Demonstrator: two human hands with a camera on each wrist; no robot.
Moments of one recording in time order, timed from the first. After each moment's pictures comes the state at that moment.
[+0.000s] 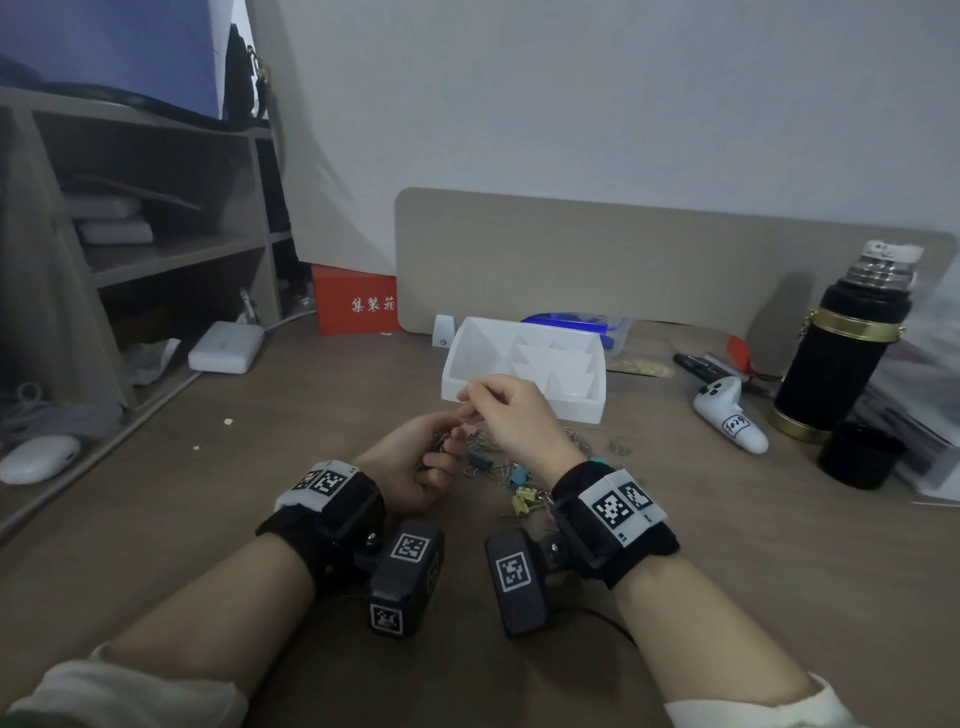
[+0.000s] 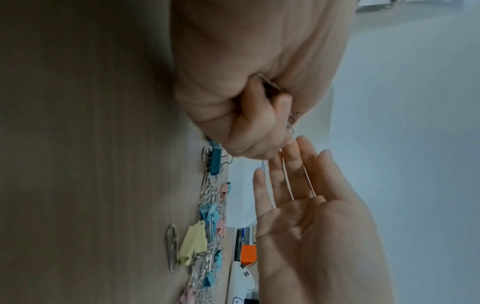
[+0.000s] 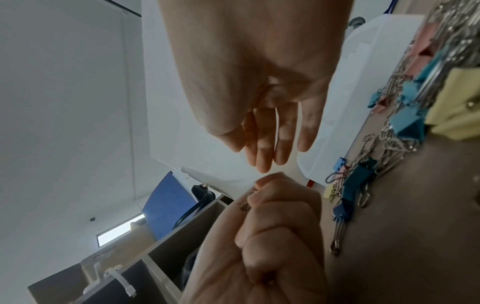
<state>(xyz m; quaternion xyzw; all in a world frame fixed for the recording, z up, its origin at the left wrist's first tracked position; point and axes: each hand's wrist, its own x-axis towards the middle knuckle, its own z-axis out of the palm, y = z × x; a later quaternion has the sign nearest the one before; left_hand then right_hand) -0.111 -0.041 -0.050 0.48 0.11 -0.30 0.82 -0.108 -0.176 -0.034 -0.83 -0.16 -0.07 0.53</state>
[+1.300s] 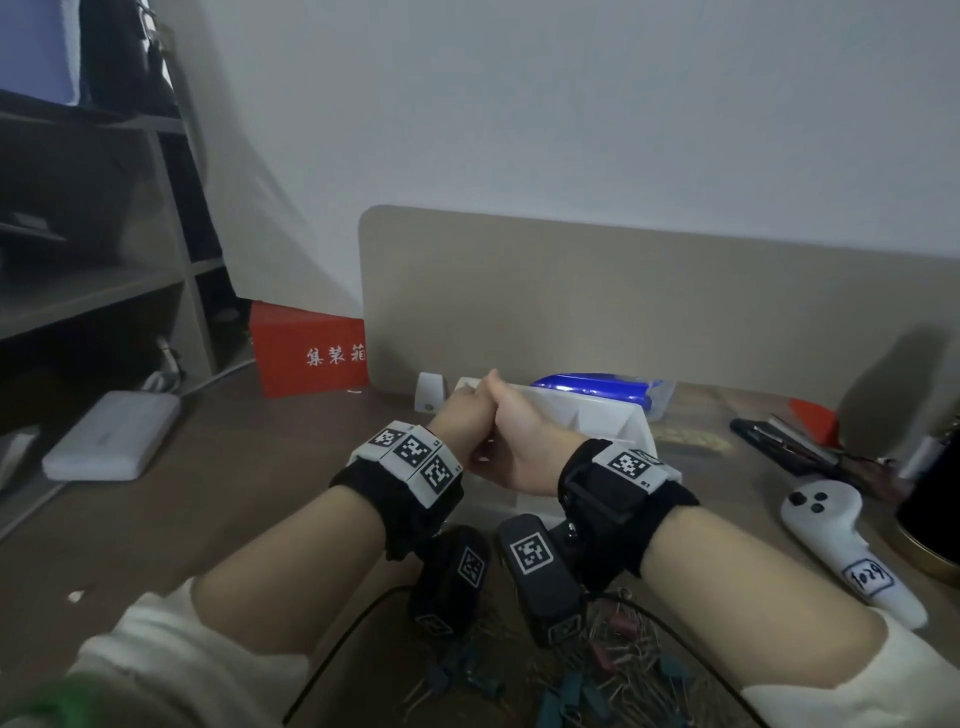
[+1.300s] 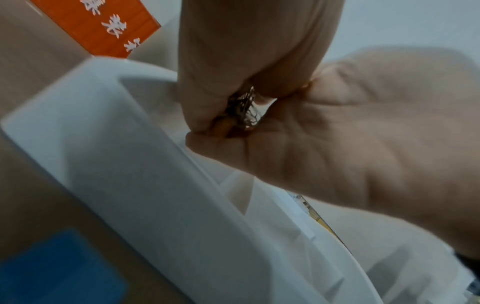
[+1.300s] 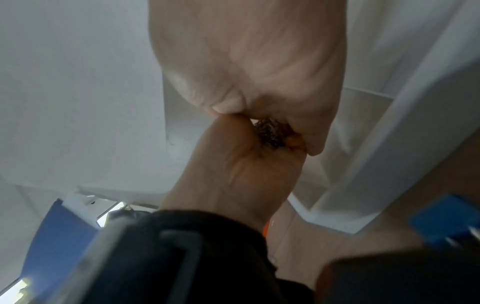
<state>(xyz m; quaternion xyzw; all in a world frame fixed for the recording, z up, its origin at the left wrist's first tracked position) 0.101 -0.097 -0.021 0.70 0.10 -0.08 0.70 0.078 -0.160 -0.006 -0.59 0.10 0.23 0.77</state>
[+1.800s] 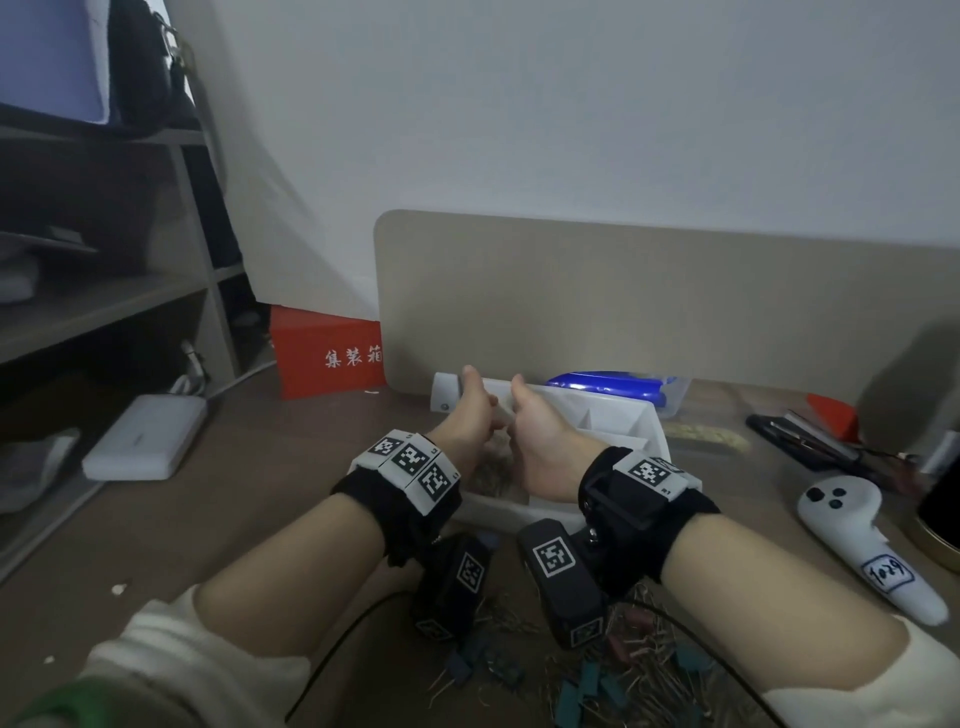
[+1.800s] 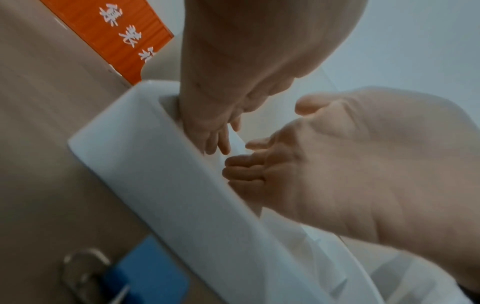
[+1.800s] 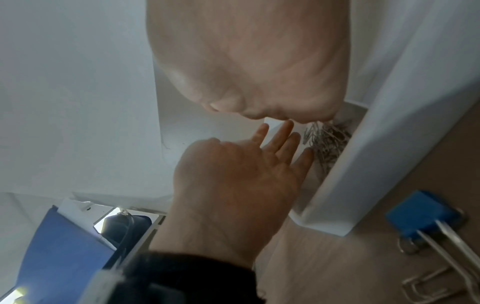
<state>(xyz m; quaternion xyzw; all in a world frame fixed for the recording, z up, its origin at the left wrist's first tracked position) 0.098 -0.082 -0.022 0.62 0.11 -0.12 0.77 0.080 -0.164 -0.014 -0.59 0.08 0.26 0.76</state>
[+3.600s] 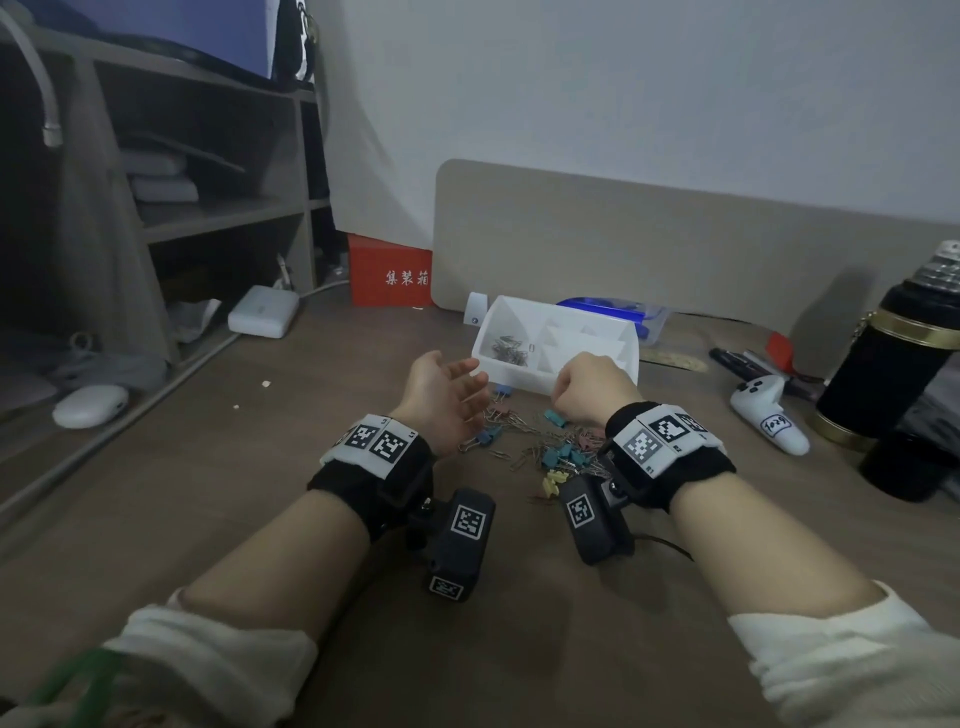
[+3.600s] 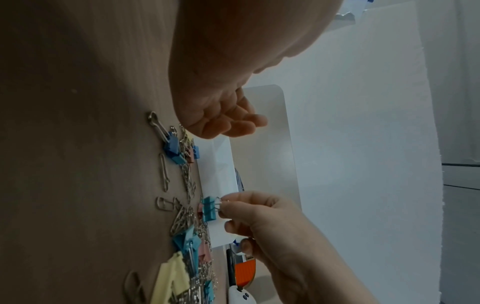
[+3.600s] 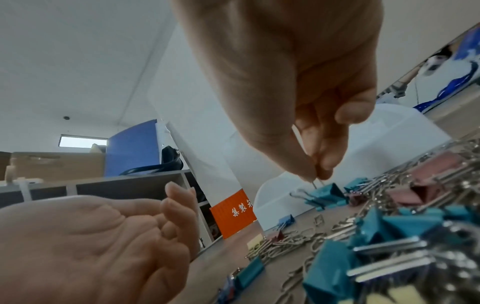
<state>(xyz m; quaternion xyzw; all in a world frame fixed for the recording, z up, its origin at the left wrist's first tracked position) -0.104 -0.042 -0.037 0.46 0.16 -0.07 0.87 -0.071 -0.204 -0.020 -0.99 -0.04 -0.04 0.14</state>
